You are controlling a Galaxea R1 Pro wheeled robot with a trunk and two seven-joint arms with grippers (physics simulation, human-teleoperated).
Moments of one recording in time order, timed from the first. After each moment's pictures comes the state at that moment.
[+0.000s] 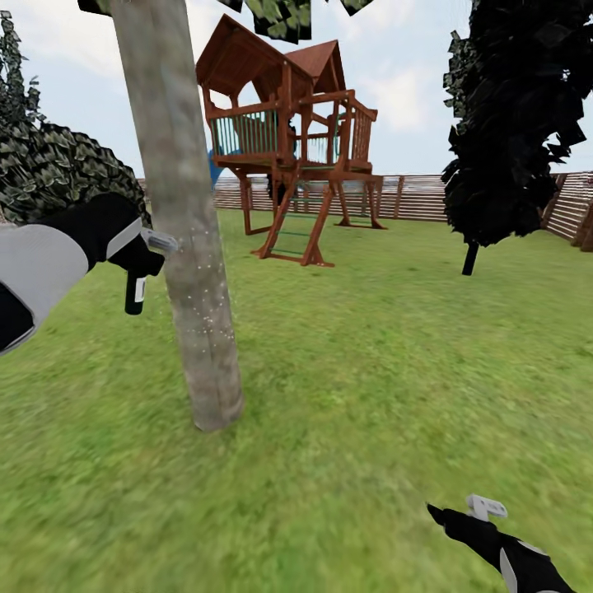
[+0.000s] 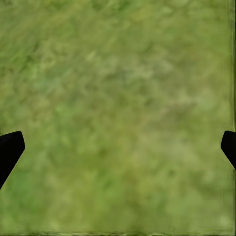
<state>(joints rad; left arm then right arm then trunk) -1.83 0.20 -1.39 -0.15 0.90 1.00 -0.15 -0.52 -0.12 -0.97 -0.43 0.61 0.07 0.52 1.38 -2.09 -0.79</state>
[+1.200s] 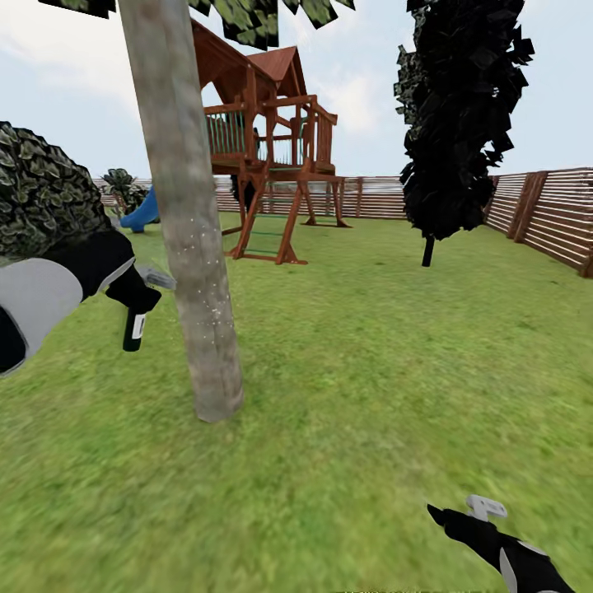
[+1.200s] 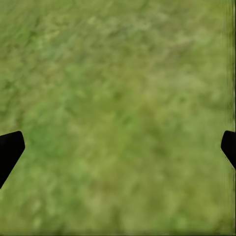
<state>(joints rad) -1.73 0.26 -1.61 -0.15 0.91 0.97 -0.45 -0.52 -0.12 -0.97 -0.43 0.61 0.07 0.52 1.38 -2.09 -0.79</state>
